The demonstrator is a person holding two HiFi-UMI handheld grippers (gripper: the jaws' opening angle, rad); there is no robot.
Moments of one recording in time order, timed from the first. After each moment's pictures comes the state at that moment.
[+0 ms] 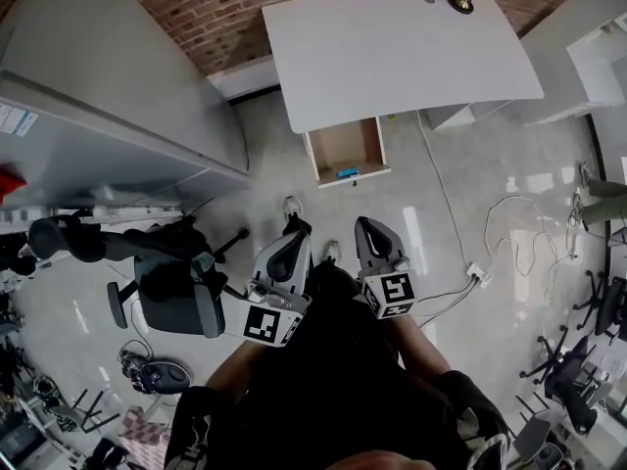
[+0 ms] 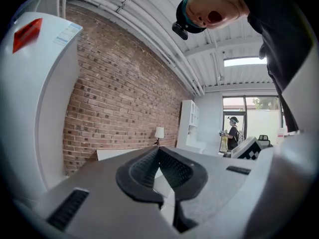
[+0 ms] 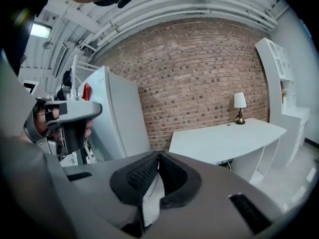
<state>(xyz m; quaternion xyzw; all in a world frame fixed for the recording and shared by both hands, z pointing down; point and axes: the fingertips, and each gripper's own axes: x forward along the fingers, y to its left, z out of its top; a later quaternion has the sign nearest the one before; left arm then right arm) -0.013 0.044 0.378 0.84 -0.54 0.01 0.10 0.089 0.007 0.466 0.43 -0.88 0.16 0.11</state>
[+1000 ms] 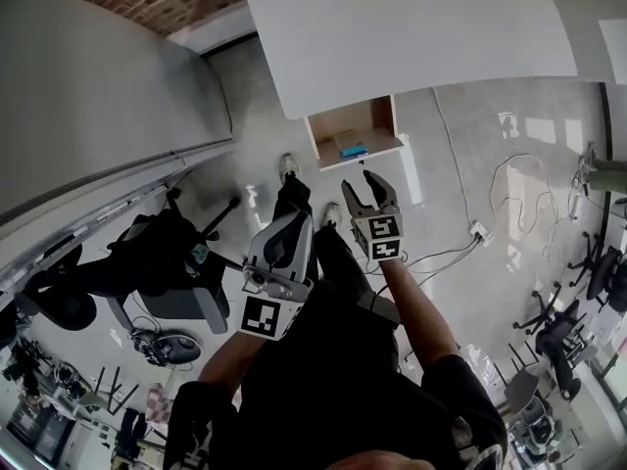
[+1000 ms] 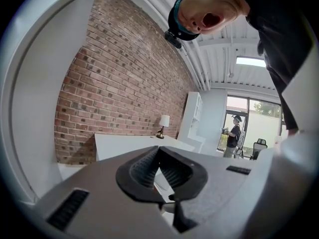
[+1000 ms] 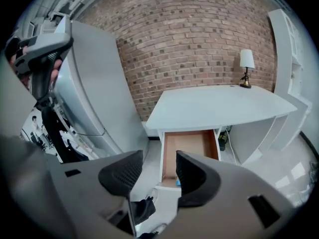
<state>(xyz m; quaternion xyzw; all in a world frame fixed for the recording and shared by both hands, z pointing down) -0.067 -0.088 0.489 0.84 -0.51 0.04 0.15 0.037 -0.111 0.707 0.41 -0.83 0.26 0.28</state>
